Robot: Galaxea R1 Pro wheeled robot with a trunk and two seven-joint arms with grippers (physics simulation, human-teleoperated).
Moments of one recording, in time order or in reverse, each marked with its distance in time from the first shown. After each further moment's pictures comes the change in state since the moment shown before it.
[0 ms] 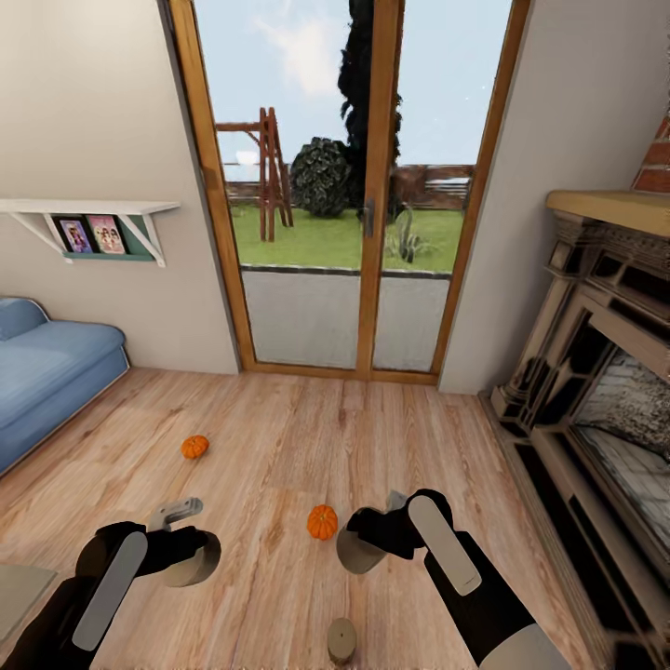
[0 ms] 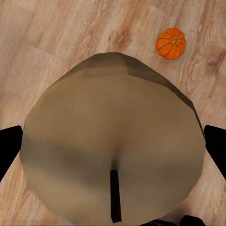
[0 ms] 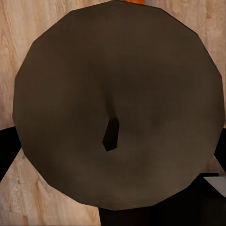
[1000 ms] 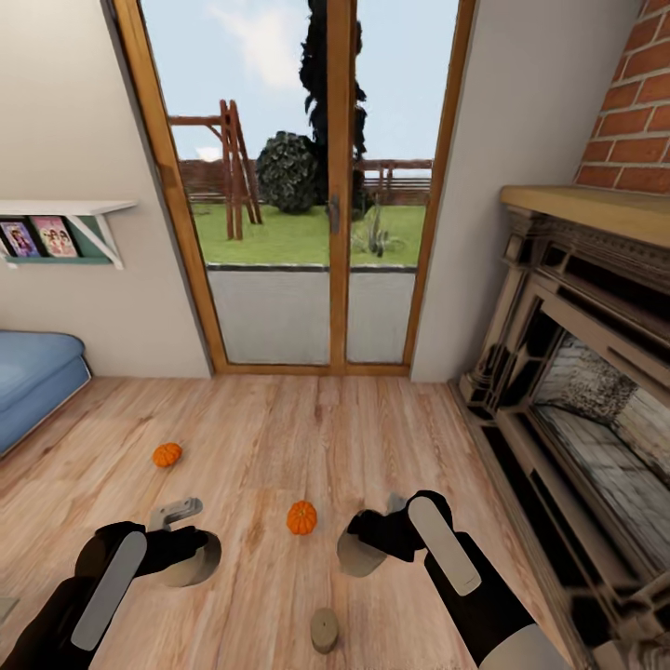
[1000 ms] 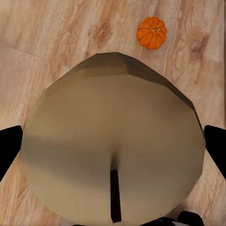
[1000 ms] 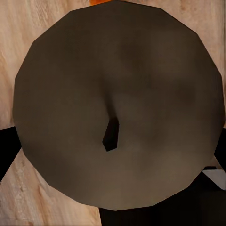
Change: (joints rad) left arm 0.000 0.001 0.002 0.000 0.008 0.001 -0.001; right arm 0.000 0.000 -0.002 0.014 0.000 0.001 0.001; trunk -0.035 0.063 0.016
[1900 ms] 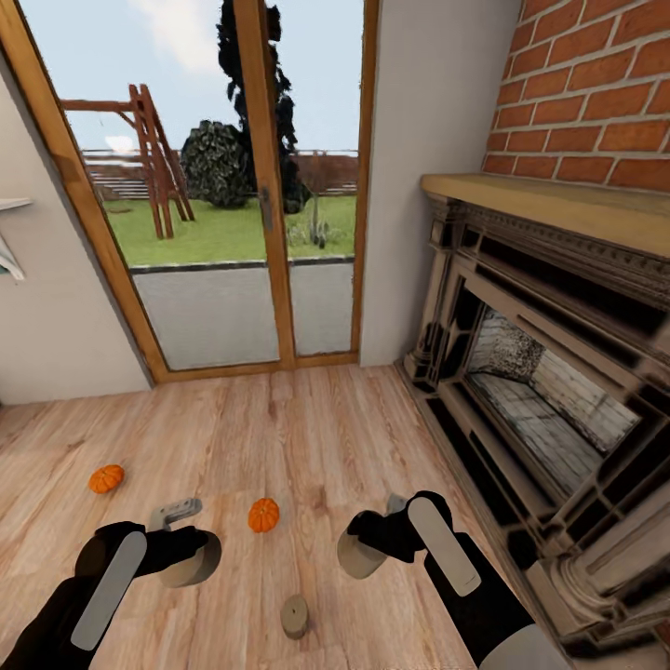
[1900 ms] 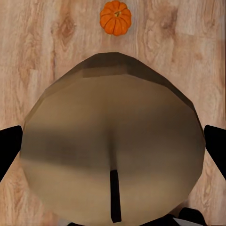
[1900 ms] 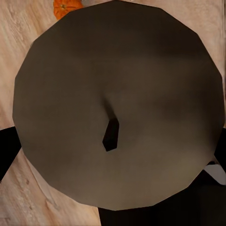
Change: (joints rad) left arm 0.000 0.000 0.000 0.000 0.001 0.000 0.000; right arm 0.000 0.000 0.001 0.004 0.000 0.001 0.000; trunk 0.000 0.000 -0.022
